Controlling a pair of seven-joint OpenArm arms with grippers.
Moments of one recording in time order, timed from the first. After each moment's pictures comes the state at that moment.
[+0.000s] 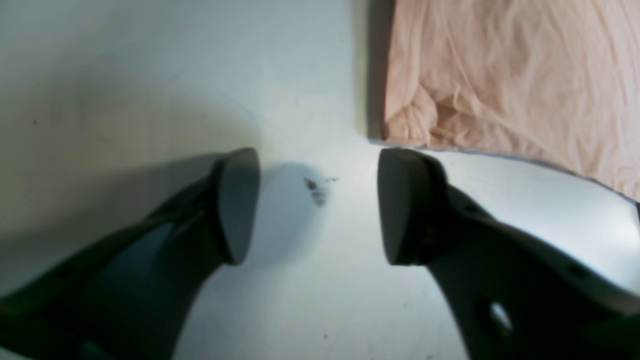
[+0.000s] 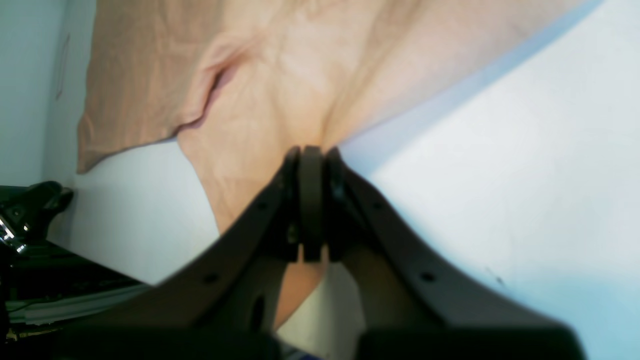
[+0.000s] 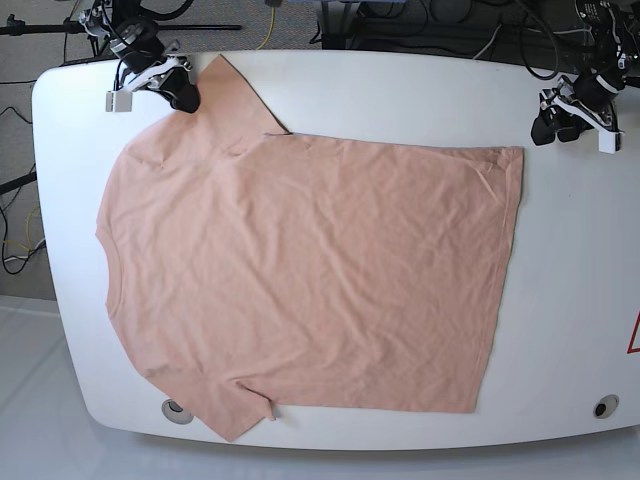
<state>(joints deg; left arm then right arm) 24.6 -19.8 -36.2 82.4 -47.8 -35.1 43.3 -30.0 6.1 33.1 83.8 53.1 40.8 -42.6</state>
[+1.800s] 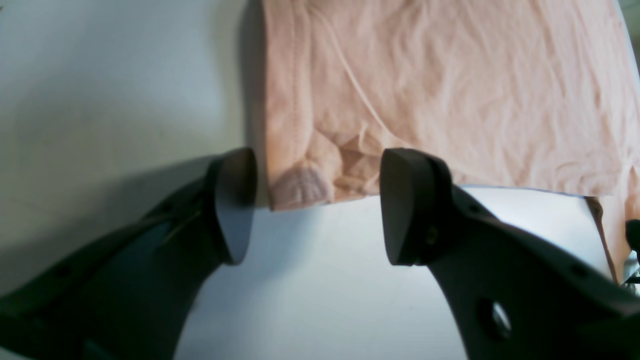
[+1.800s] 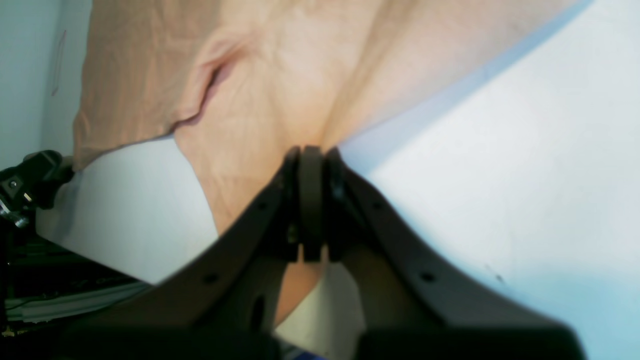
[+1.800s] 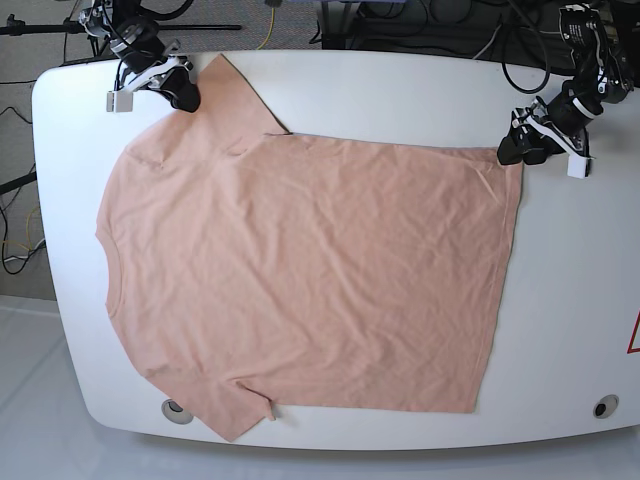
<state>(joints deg) 19.0 -19.1 -26.9 81.5 -49.0 -34.7 45.3 -30.0 6.1 33.1 84.2 52.4 40.7 -42.8</state>
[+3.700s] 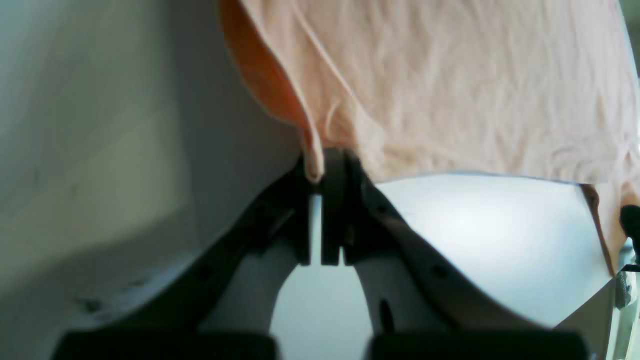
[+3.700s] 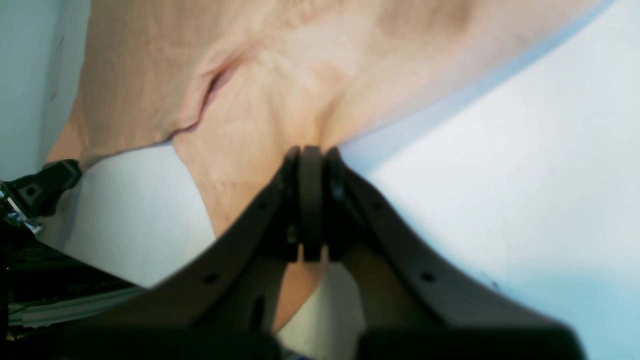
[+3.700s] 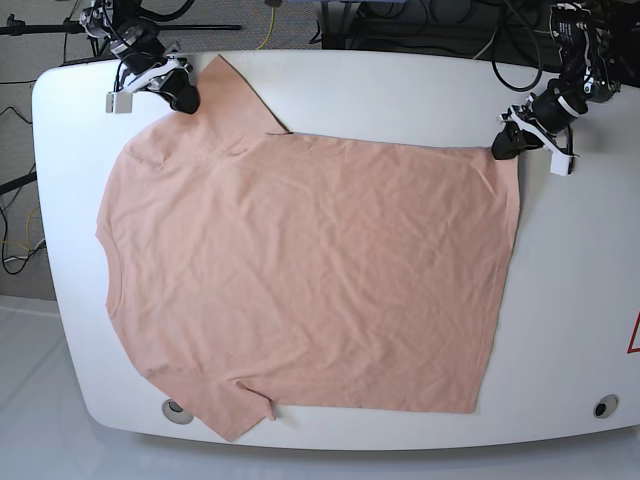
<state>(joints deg) 19.4 -18.7 -23.1 81.5 -48.8 -33.6 43.8 -30.0 6.2 33.0 84.7 52.2 40.5 -42.4</state>
